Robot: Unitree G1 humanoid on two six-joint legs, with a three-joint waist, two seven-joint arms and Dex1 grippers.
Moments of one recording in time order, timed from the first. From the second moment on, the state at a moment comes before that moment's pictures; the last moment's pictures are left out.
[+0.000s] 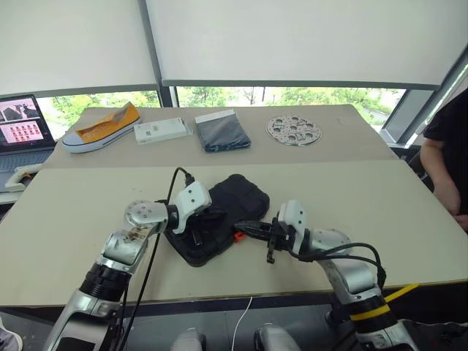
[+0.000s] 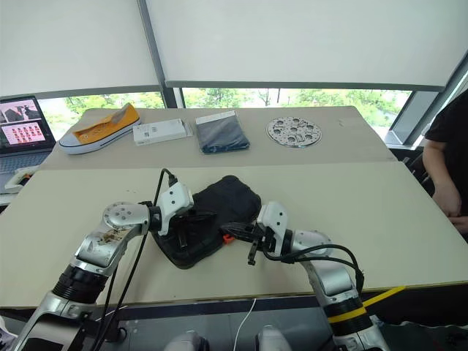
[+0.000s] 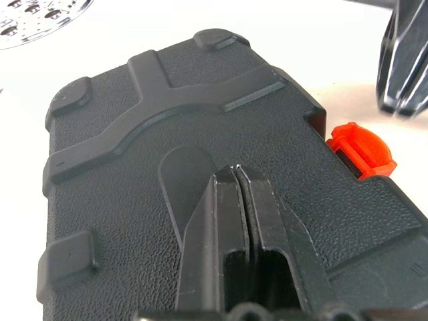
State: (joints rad) left arm -0.45 0.54 -0.21 -0.01 -0.13 0.33 -0.97; right arm -0.25 -0.37 0.19 -0.09 0.32 0.15 0.98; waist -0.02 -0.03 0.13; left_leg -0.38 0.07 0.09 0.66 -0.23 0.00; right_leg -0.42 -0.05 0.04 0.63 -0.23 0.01
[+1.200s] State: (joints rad) left arm -0.40 0.52 -0.12 0.01 -0.16 0.28 -0.94; right arm -0.23 -0.44 0.15 -0.13 0.36 0.19 1.03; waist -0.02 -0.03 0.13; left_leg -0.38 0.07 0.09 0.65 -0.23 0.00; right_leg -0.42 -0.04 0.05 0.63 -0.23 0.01
